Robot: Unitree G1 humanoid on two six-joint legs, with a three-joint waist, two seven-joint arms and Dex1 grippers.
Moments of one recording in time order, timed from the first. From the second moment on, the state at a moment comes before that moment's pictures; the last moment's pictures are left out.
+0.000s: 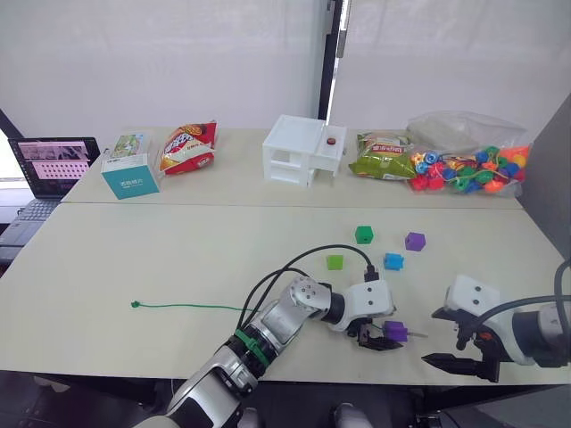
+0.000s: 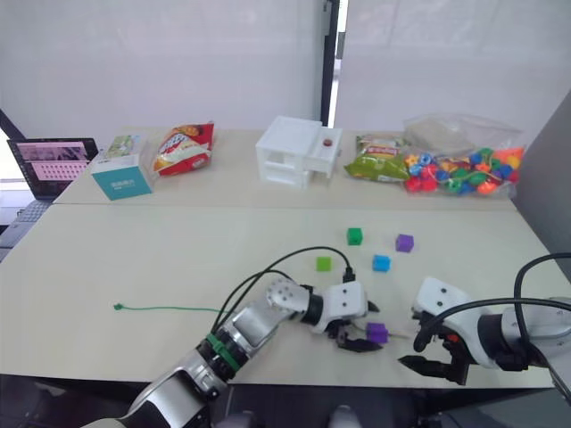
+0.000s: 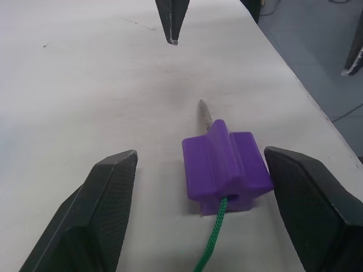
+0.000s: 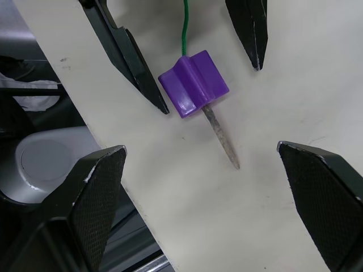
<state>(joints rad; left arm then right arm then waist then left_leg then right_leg) -0.66 -0.06 -0.57 0.39 0.05 0.16 -0.97 0.19 -1.21 -0.35 -0.69 0.44 0.94 1.06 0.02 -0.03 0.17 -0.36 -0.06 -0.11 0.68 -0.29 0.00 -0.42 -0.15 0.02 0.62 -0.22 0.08</state>
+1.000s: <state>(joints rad) -0.67 0.15 -0.52 0.39 0.04 0.00 -1.12 -0.05 -1.15 0.03 -0.56 0.29 0.76 0.96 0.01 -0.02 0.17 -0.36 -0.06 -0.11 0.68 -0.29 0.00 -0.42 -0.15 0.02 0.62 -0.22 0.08</state>
